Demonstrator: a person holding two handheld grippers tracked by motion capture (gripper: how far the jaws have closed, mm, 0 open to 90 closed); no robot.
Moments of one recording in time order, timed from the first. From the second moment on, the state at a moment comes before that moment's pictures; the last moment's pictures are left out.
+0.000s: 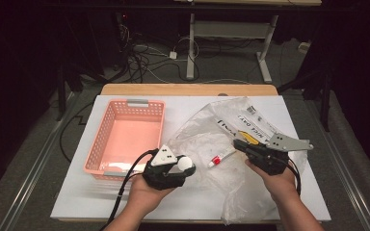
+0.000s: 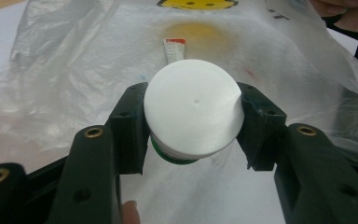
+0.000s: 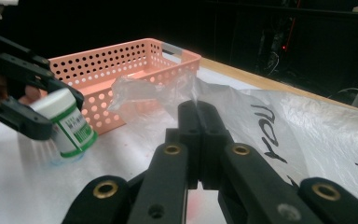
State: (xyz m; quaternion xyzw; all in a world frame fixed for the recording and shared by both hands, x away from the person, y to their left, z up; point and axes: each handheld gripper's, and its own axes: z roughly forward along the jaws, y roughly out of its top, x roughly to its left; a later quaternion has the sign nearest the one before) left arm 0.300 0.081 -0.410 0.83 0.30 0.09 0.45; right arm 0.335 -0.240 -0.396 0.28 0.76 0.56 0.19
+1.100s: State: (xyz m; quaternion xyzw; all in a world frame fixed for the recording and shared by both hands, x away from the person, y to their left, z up) left arm 0.360 -0.041 -0.455 0.85 0.28 0.08 0.44; right arm 0.337 -0.244 -0.392 0.28 0.75 0.57 0.19
